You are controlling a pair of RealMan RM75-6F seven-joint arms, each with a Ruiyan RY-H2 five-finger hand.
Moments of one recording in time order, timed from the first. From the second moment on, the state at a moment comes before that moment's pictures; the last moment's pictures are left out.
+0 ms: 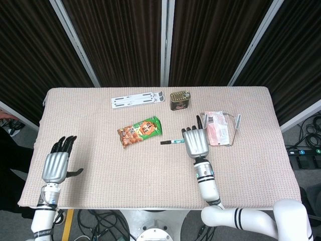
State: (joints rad) left arm -0.24 -1.41 -0.16 -1.75 1.25 1.33 0.41; right arm 0.74 -1.83 0.30 -1.49 -0.96 1.32 -0.95
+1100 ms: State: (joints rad) left arm -0.59 -1.59 -0.35 -1.76 0.98 1.28 0.70; right arm 0.92 -2.04 0.42 -1.43 -0.87 1.44 -1.16
